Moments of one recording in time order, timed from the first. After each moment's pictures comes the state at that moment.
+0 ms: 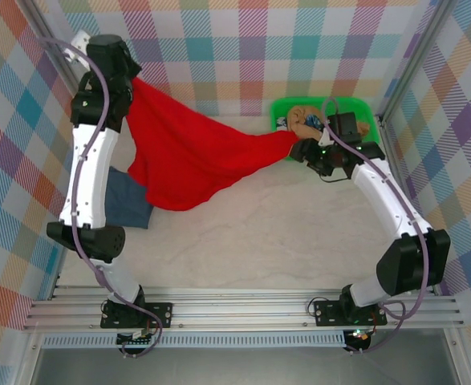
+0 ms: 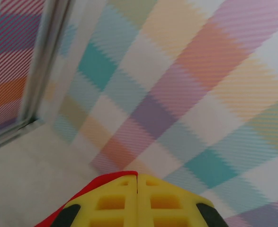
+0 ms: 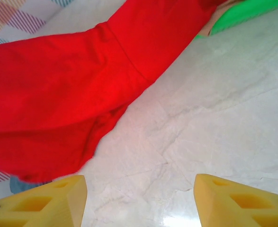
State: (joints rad) left arm -0.13 1.80 2.28 -0.81 -0.49 -0.73; right arm 0.24 1.50 1.40 -0.77 -0.31 0.62
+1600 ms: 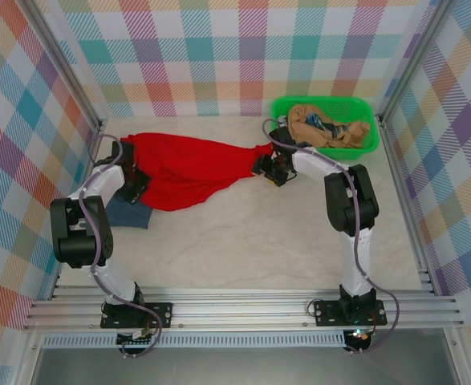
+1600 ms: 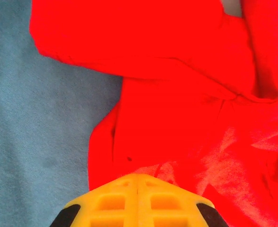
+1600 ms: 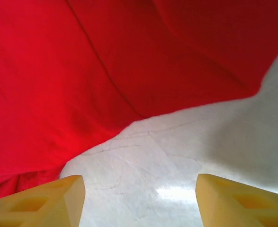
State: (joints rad) left arm 0.08 1.72 1.21 -0.69 0.01 -0.84; right arm 0.40 2.15 1.61 -0.56 -0.26 0.76
